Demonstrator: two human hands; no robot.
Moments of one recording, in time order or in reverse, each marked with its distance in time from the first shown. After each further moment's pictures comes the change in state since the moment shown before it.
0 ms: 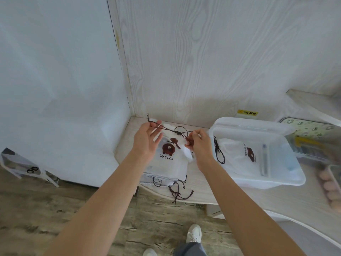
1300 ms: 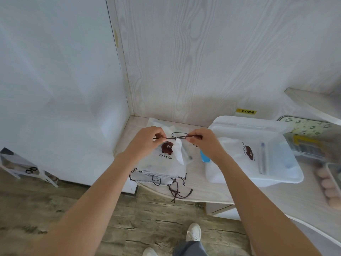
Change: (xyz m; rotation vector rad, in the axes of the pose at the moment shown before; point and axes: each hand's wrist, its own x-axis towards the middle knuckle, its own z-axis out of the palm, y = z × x) left_hand 0.003 0.010 -0.023 1.579 -0.351 0.593; right_hand 0.012 -0.013 -0.035 -0.600 -0.331 -0.312
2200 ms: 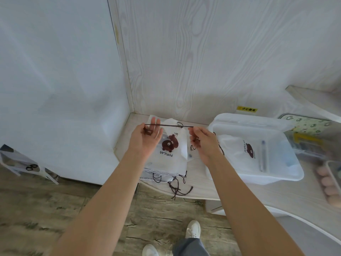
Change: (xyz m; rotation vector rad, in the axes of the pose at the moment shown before) left_hand 0.003 0.002 0.013 -2.055 0.315 -0.661; right_hand -0.009 -0.005 0.022 0.831 0.203 0.297
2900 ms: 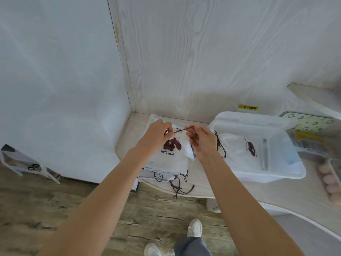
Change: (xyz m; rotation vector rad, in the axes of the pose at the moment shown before) left_hand -0.006 -0.009 0.019 2.128 -0.225 0.691; right_hand -0.001 0.002 0.015 0.193 0.111 0.056
